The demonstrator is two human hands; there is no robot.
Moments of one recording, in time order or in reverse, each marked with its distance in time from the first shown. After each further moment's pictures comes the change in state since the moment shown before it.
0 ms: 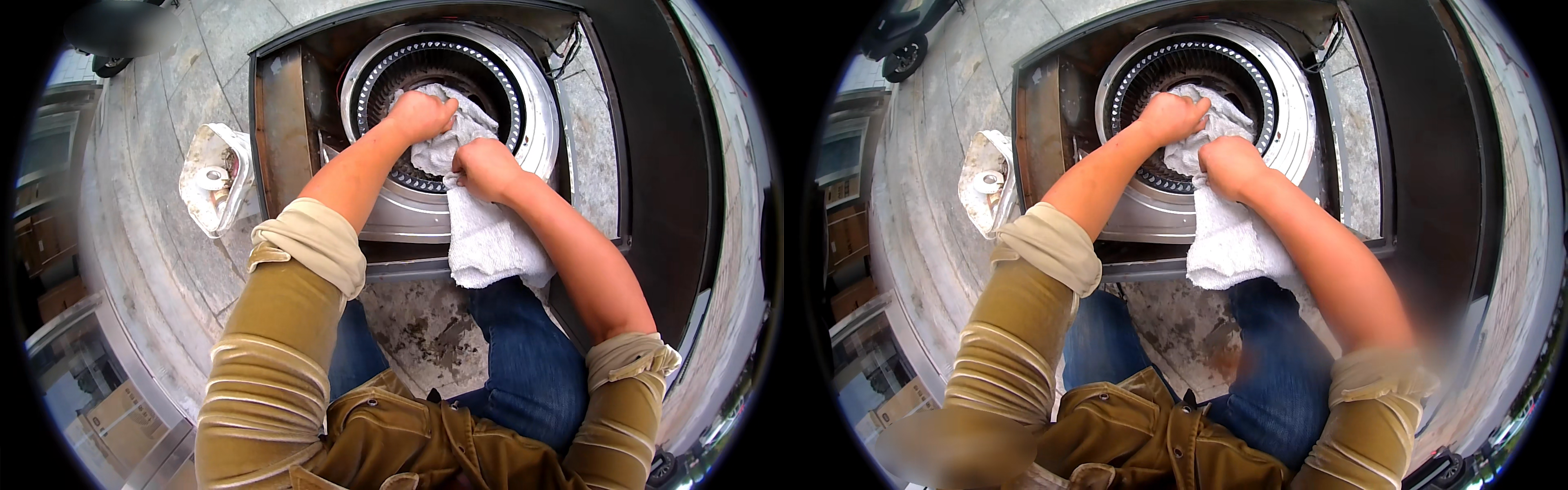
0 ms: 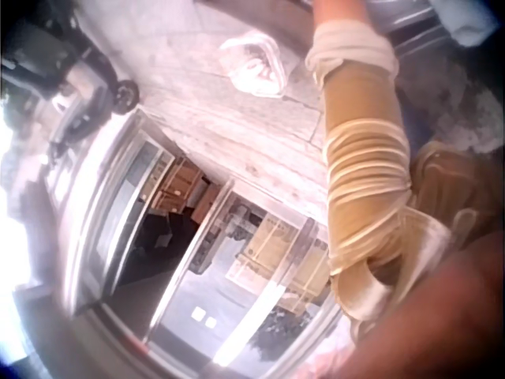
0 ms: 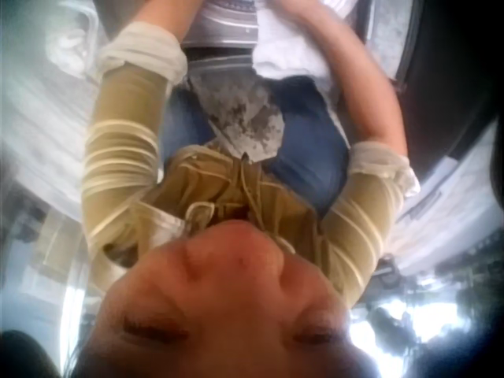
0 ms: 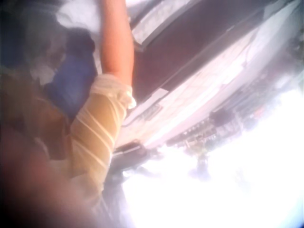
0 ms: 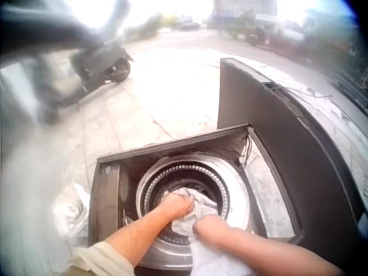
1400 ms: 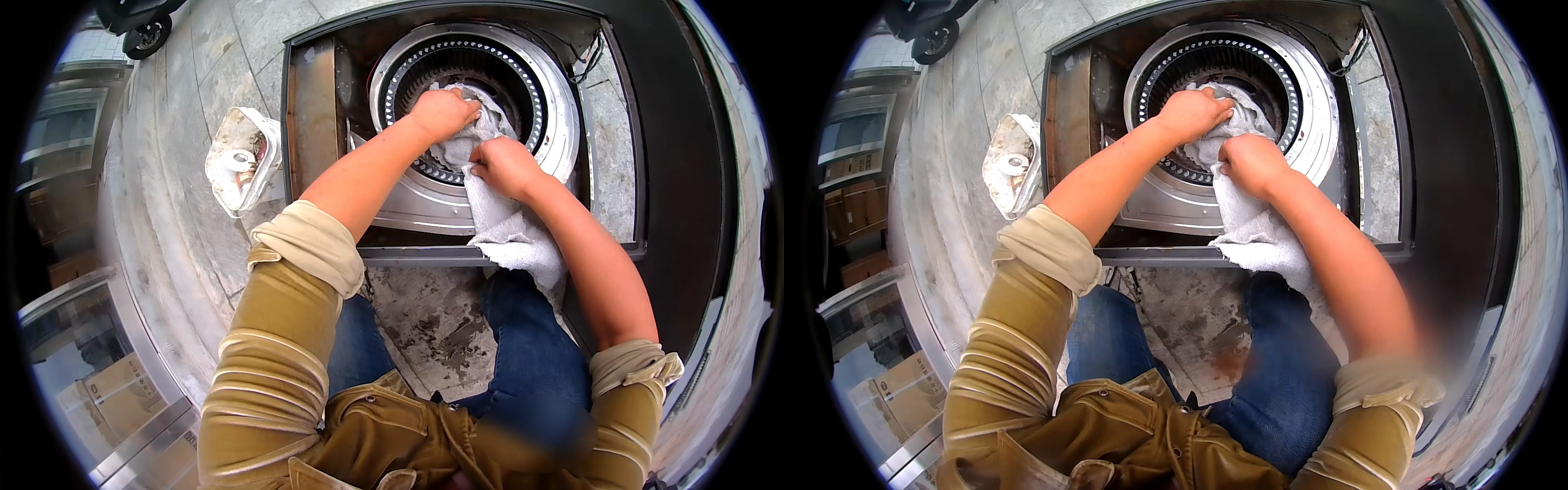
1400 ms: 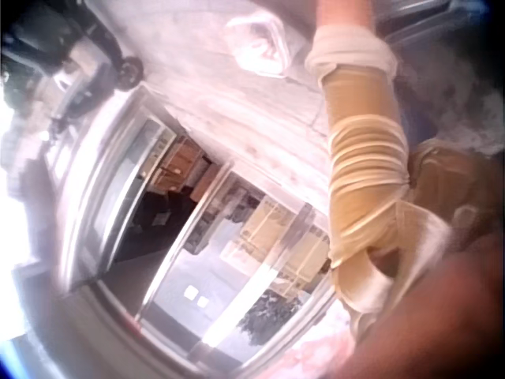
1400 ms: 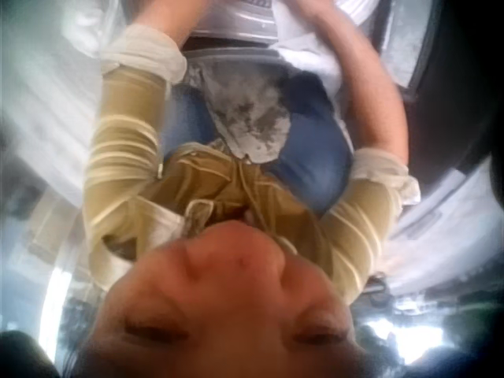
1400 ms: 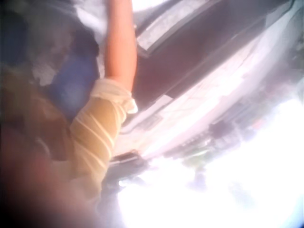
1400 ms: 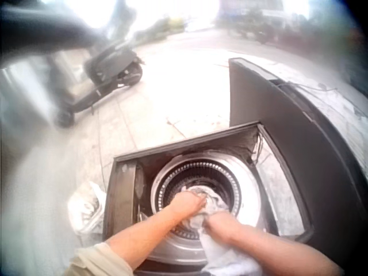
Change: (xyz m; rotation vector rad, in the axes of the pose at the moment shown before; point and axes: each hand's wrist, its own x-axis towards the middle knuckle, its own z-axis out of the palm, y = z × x) left_hand -0.005 0.011 -0.042 -0.157 -0.167 -0.174; right_hand -0.005 -0.006 -0.002 0.130 0.063 0.008
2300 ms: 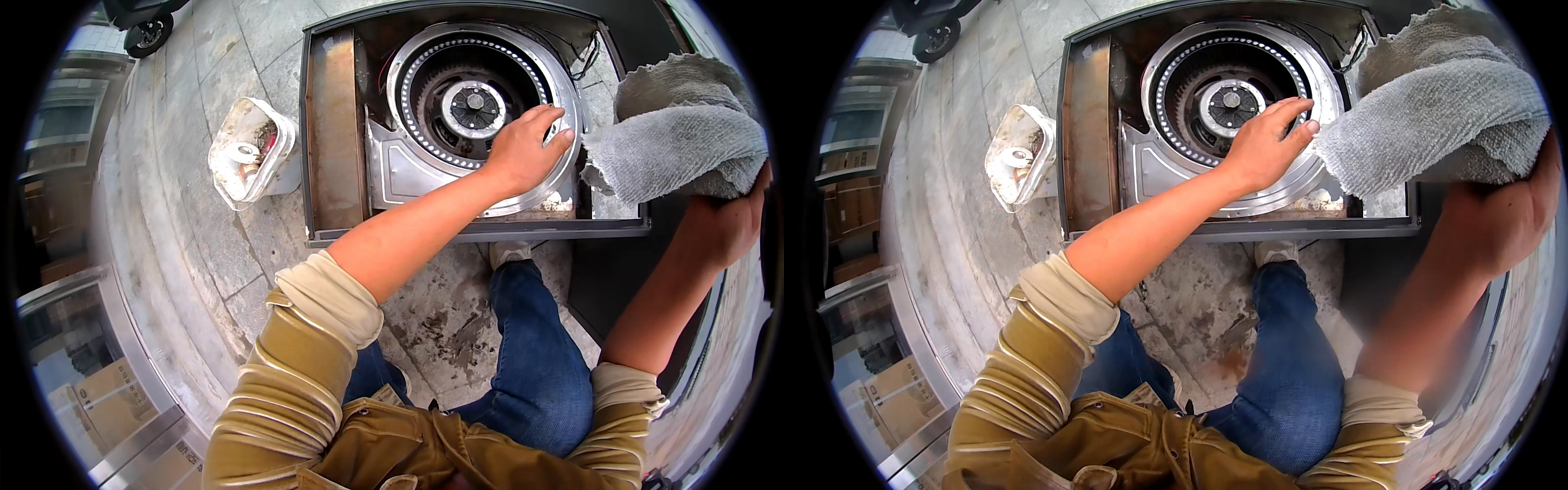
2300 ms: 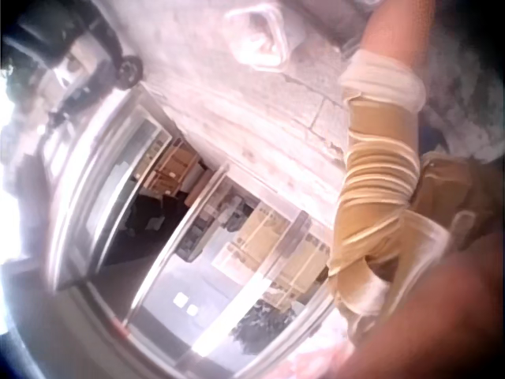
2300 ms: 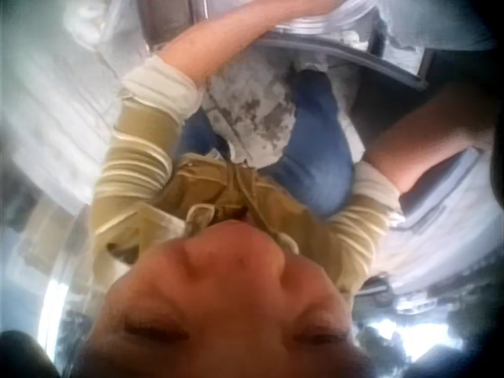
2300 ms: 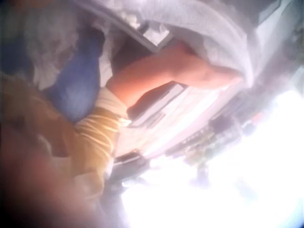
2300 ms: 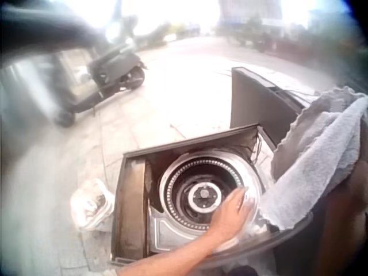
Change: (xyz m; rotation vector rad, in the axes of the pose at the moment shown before) left_hand -0.042 0.136 -0.054 -0.988 0.379 -0.176; right_hand -0.156 -0.051 -0.168 -0.047 1.645 -0.270
